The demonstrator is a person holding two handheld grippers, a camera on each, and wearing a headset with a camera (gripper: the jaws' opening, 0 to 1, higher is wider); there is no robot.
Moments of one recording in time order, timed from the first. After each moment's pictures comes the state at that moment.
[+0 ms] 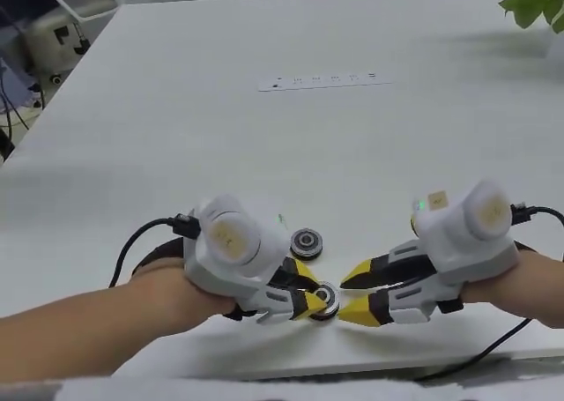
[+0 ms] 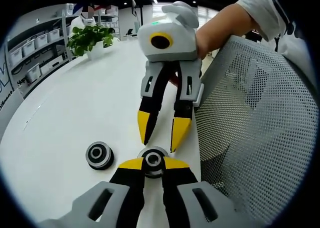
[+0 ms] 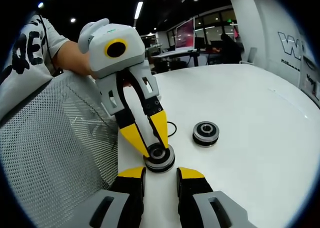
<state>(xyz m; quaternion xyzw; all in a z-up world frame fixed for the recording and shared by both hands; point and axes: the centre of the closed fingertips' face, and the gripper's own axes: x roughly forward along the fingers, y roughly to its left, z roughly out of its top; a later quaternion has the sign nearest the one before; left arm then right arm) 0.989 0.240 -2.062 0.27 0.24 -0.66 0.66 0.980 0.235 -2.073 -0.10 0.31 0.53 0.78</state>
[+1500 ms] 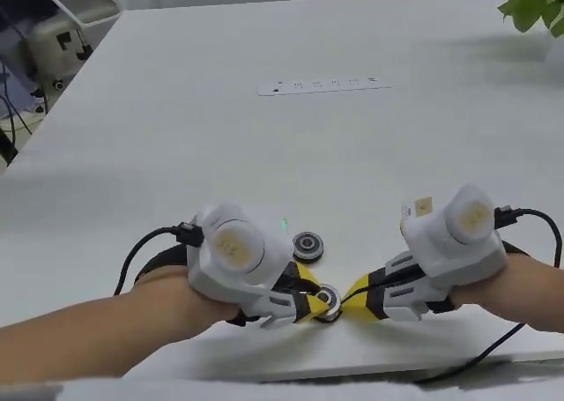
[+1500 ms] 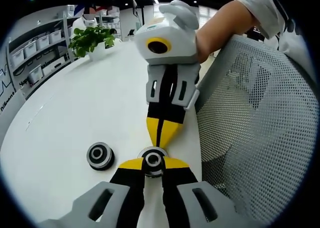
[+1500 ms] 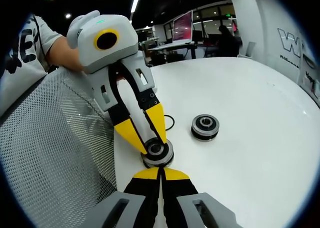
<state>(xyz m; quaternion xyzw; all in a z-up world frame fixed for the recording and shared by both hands) 0.988 0.239 -2.062 0.27 0.24 -0.65 0.66 0.979 0.232 -2.081 -0.10 0.34 0.52 0.78</state>
